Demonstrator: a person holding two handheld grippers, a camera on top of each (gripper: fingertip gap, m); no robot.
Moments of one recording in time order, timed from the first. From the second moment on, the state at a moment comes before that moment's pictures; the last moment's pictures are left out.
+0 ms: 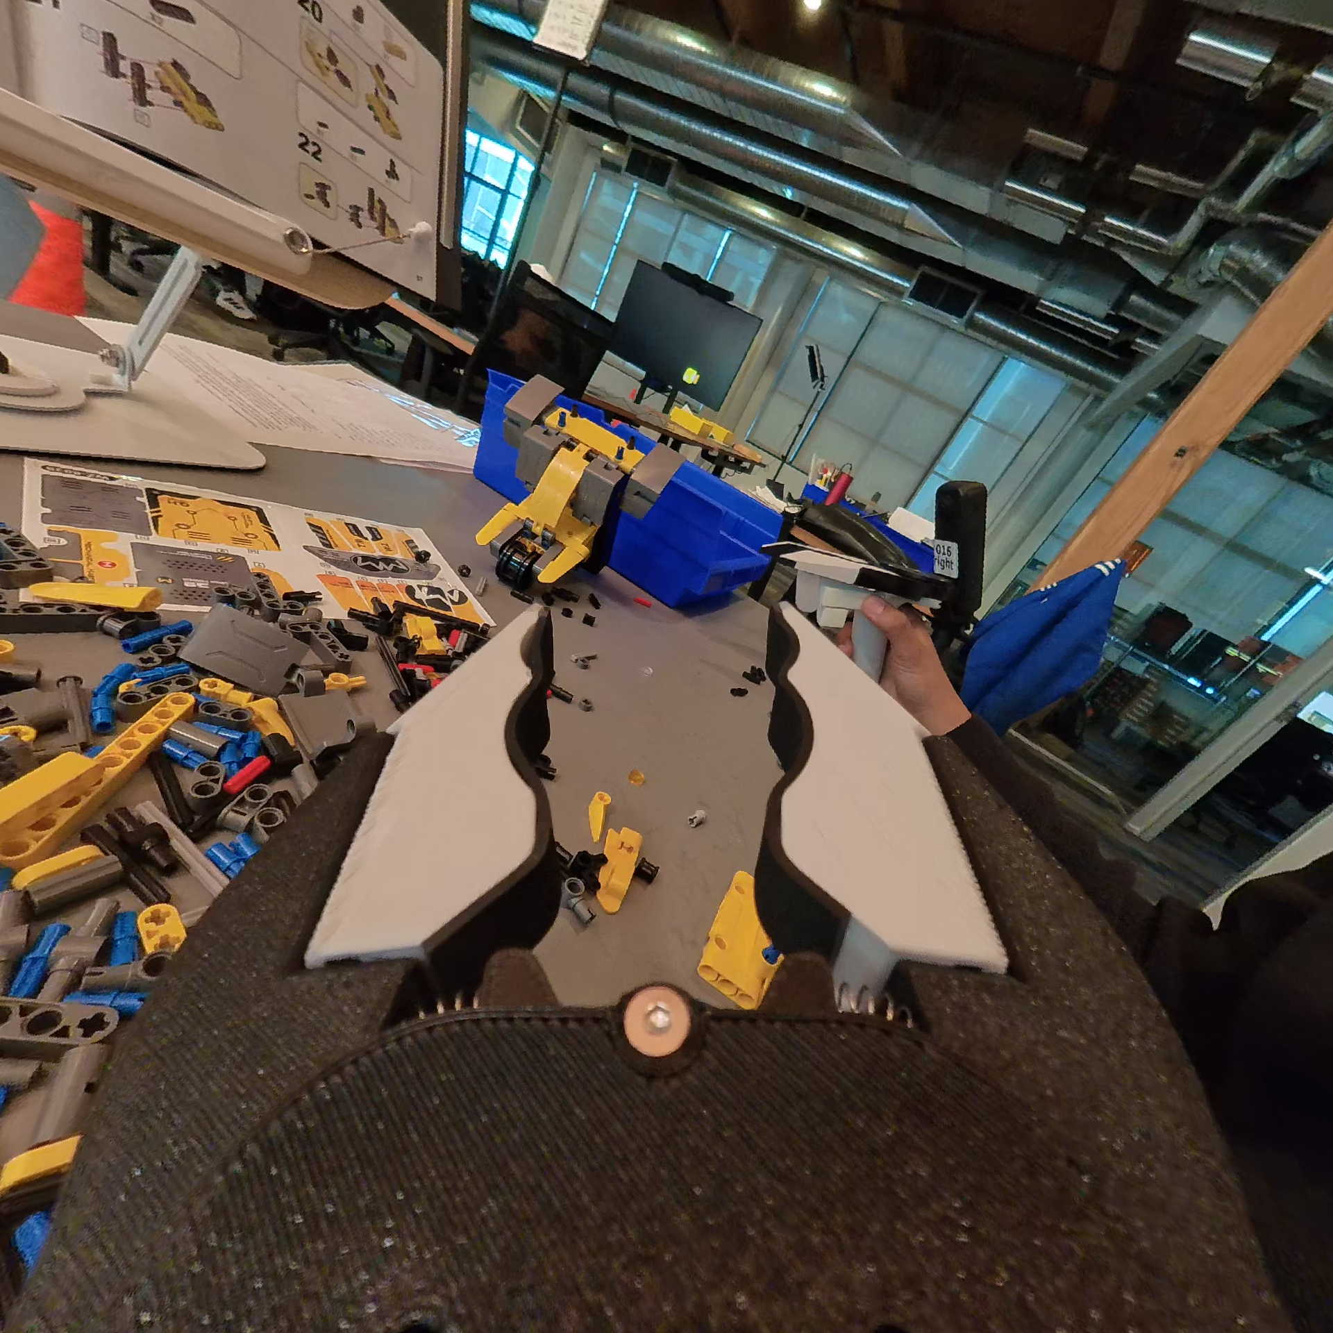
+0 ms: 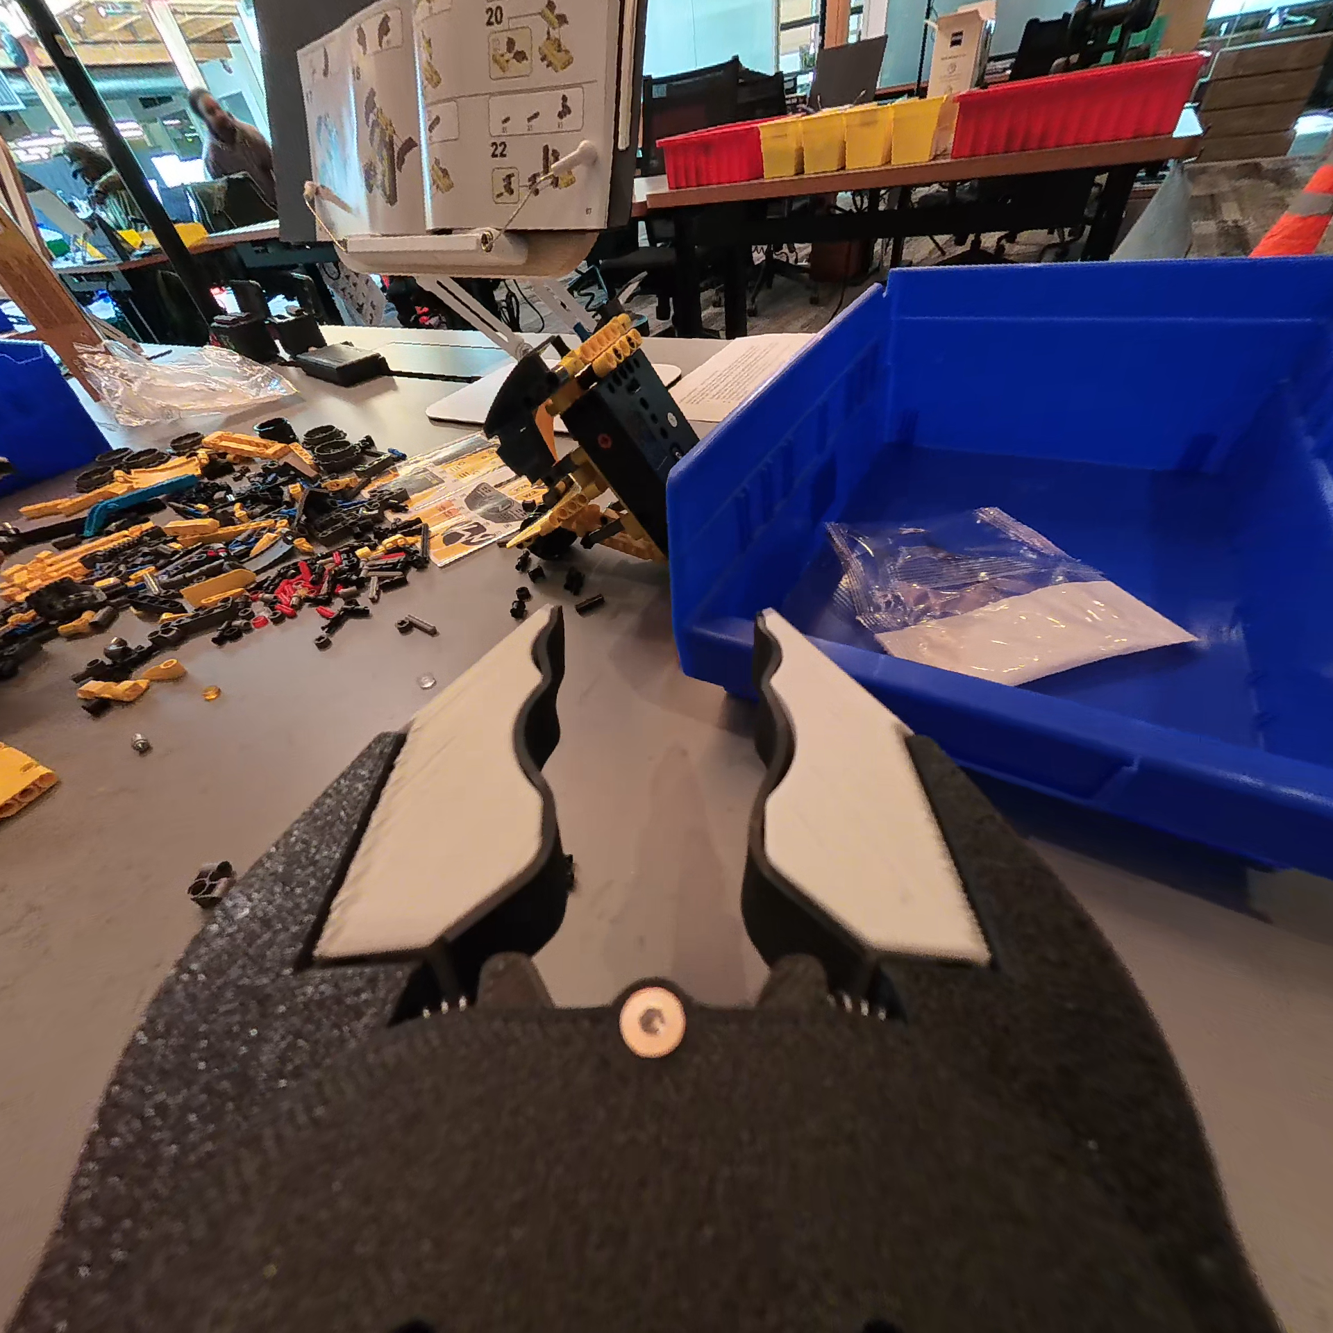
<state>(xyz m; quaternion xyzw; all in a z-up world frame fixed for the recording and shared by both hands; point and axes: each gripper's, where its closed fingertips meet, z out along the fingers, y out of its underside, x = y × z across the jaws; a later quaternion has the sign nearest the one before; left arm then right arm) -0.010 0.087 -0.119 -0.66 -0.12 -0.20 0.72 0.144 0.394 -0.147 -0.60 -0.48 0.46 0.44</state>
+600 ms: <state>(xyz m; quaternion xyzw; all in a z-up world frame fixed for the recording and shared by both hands) -0.003 0.085 -0.114 -0.66 -0.09 -0.17 0.73 0.147 0.397 -0.145 -0.60 -0.47 0.44 0.47</state>
